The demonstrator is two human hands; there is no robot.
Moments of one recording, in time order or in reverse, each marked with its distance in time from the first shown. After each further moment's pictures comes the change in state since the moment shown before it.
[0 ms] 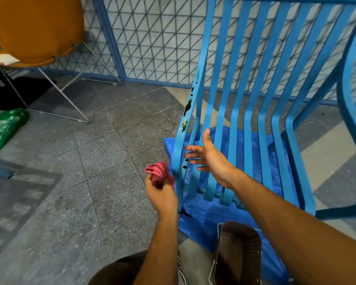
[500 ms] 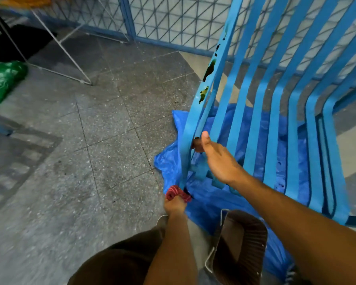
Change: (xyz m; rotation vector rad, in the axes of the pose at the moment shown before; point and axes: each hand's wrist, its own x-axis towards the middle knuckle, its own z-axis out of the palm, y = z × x) left_hand 0.032 -0.177 -0.035 0.114 0.122 -0.568; right_hand 0.050 0.075 0.013 -0.339 -0.079 -0.238
